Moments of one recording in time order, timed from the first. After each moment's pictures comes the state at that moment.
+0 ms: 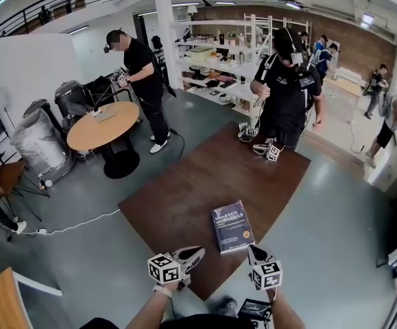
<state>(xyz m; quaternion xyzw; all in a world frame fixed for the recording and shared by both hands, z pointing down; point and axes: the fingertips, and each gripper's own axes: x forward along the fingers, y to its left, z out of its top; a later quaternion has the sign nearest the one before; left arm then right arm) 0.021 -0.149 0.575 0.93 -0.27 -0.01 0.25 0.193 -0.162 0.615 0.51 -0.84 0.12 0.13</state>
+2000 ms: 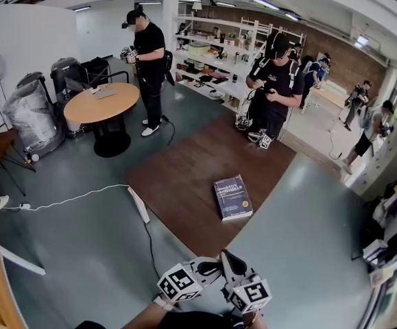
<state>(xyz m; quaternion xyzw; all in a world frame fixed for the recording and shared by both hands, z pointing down) -0.003 0.147 0.485 0.99 -0.12 0.06 0.09 -0.029 0.107 0.441 0.47 -0.88 0.05 -0.03</state>
